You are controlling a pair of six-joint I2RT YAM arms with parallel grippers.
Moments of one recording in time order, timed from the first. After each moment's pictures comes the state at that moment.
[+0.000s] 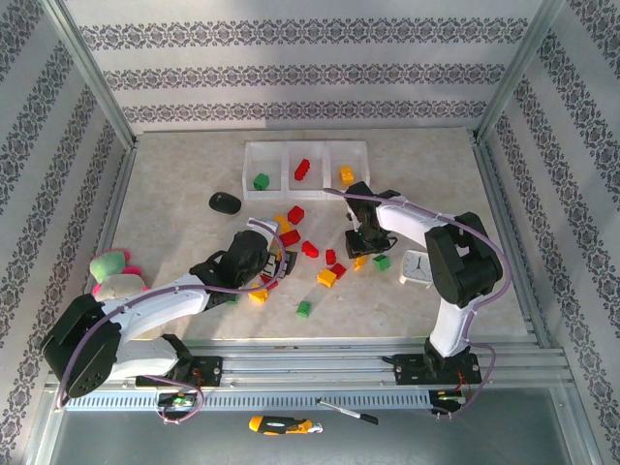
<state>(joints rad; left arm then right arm) -0.72 1.23 0.60 -0.01 -0.27 -0.25 0.44 1.84 1.19 -0.82 -0.05 0.26</state>
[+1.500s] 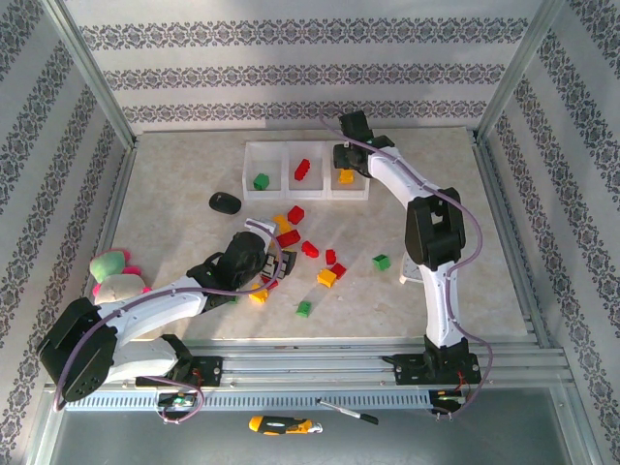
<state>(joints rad) -0.72 1.20 0.58 0.01 -0.26 -0.26 0.34 2.23 1.95 -0.59 0.14 0.24</state>
